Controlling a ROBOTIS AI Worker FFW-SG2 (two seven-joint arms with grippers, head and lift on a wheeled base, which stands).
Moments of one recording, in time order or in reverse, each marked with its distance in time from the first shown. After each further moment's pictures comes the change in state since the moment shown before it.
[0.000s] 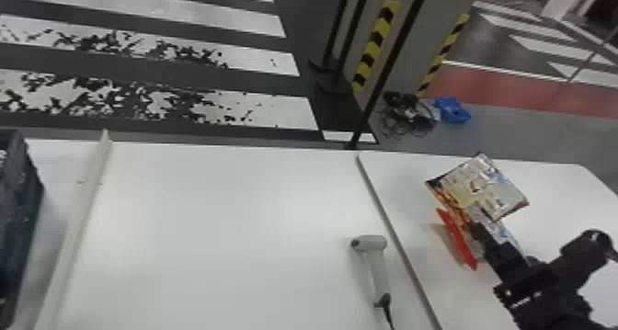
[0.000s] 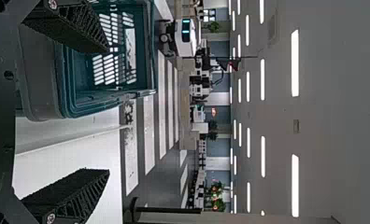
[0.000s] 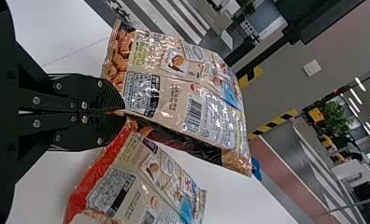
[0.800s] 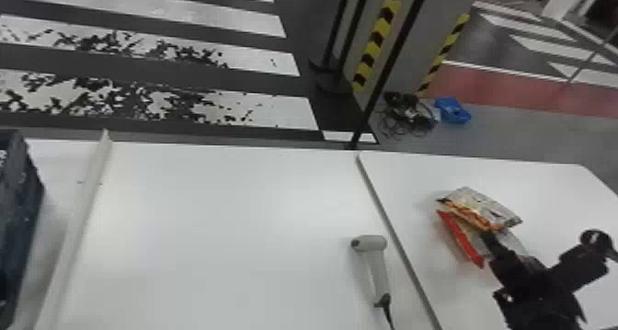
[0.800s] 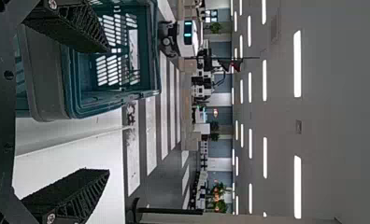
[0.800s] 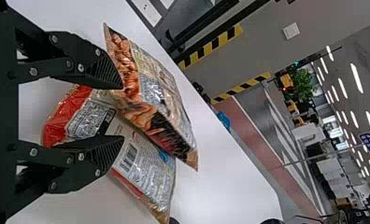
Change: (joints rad) left arm 0.000 -0.003 0.000 0.006 0.000 0.001 0.000; right arm -0.031 -0.015 0.038 0.147 0.120 -0.218 -0.086
